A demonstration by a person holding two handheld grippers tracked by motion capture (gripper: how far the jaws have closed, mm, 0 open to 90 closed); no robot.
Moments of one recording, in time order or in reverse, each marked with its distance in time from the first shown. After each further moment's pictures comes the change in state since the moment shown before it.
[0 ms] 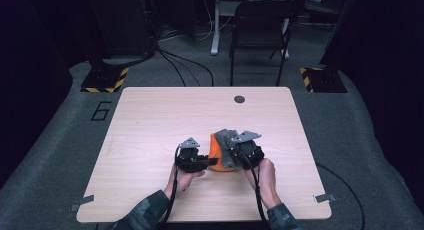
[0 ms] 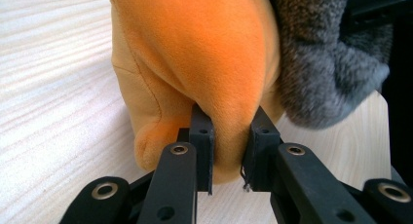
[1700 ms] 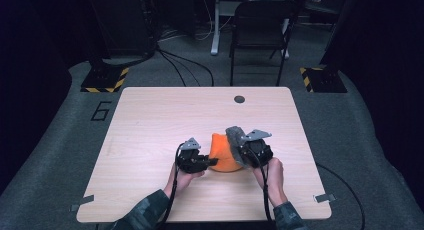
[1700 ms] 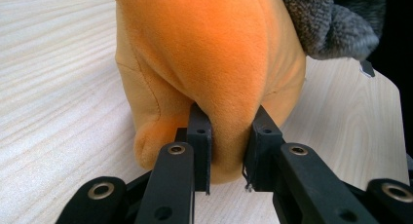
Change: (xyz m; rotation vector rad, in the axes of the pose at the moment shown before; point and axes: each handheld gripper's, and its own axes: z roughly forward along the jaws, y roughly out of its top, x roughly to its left) left arm 0.000 -0.001 0.002 0.004 0.011 0.054; right arm -0.024 -0.010 -0.004 -0.005 -0.039 0.033
